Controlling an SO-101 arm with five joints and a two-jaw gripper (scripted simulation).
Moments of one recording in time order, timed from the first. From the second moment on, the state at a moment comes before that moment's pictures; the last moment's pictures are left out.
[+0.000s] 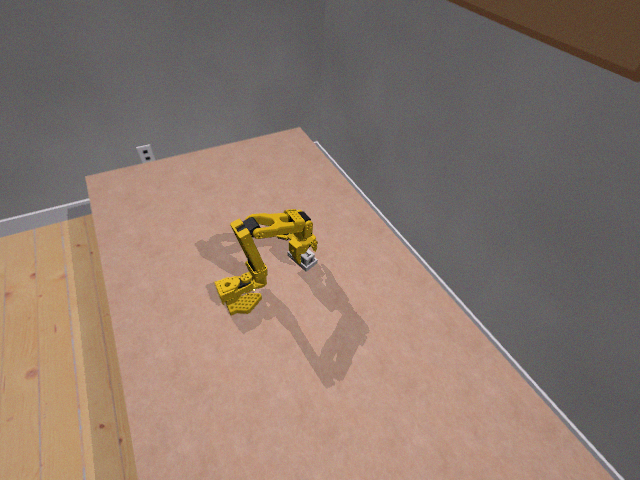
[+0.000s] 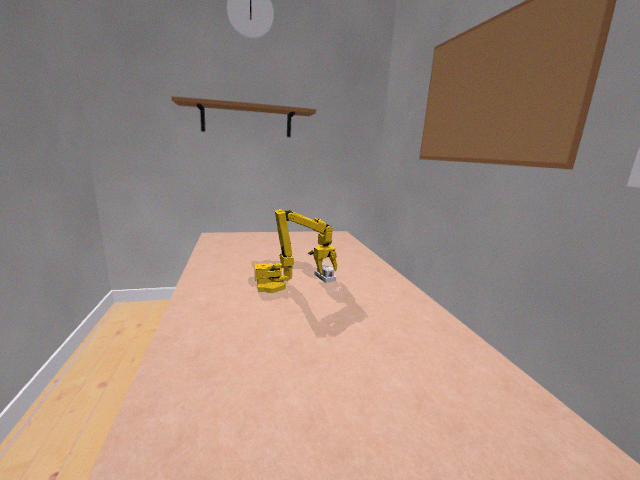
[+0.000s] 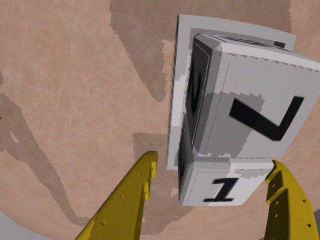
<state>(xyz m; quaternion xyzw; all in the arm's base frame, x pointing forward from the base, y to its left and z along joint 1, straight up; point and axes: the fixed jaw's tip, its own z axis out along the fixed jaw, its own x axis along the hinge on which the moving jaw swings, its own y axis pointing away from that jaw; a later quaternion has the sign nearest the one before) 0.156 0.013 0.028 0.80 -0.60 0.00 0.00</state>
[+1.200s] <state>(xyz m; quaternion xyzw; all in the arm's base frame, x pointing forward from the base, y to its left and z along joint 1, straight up) 0.158 0.013 0.024 0.80 -0.60 -0.01 0.01</state>
